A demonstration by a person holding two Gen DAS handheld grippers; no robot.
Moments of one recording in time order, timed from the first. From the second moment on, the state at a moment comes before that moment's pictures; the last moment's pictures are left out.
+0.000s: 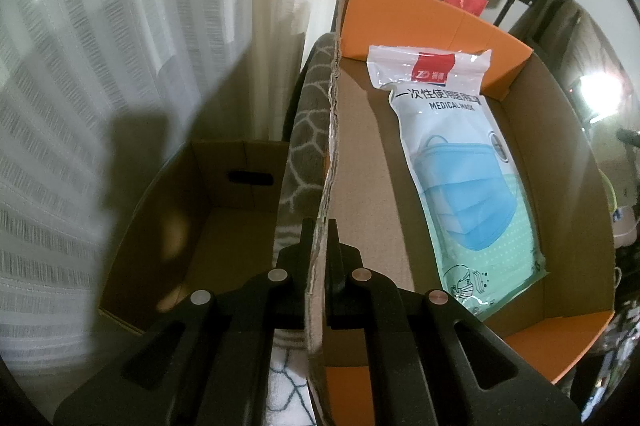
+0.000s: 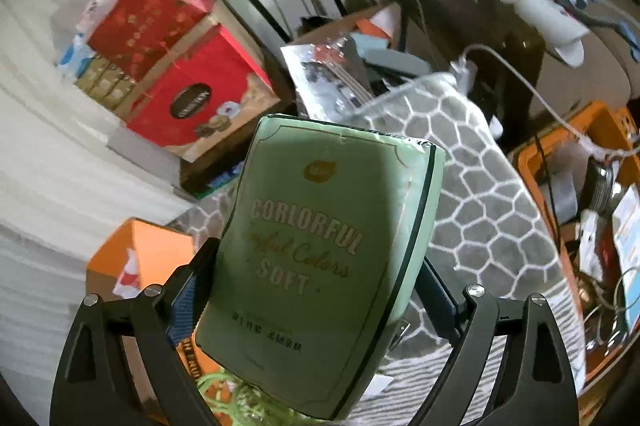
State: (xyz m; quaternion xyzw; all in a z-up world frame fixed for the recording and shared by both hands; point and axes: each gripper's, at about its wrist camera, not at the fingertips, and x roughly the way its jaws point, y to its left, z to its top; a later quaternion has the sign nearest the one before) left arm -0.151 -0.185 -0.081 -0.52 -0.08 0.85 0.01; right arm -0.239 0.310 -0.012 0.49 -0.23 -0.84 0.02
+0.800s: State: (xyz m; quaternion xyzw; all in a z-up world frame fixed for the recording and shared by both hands) left arm -0.151 -0.184 -0.082 -0.52 -0.09 0.85 0.01; right arm -0.201 0.125 0.046 0.49 -0.11 -0.83 0.23
